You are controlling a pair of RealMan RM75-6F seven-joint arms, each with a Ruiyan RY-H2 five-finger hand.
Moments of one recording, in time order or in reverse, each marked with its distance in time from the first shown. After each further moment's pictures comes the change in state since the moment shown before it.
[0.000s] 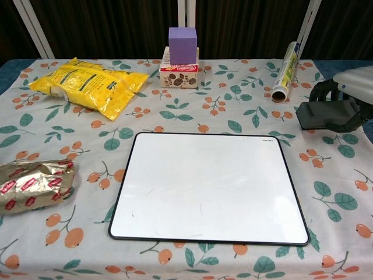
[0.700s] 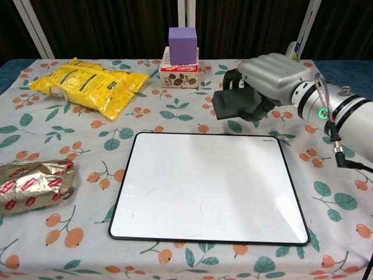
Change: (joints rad) left arm 0.023 0.013 0.000 0.045 -0.014 0.030 -0.060; right arm 0.164 -0.253 0.119 0.010 -0.005 0.036 -0.223
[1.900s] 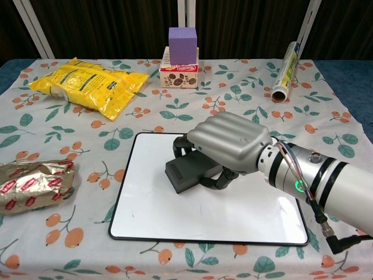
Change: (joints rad) left arm -0.017 -0.014 -0.003 0.018 -0.012 -0.028 -0.008; right arm -0.003 -0.082 -0.142 -0.119 -0.085 -0.108 -0.103
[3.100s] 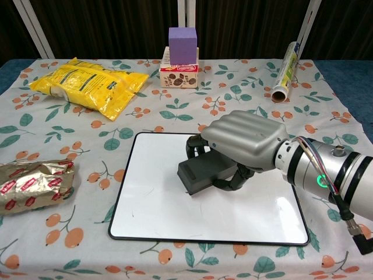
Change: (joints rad) left arm -0.003 -0.005 0.003 -0.021 0.010 0.004 0.026; right arm -0.017 0.097 -0.028 -0.138 0.020 0.019 0.020
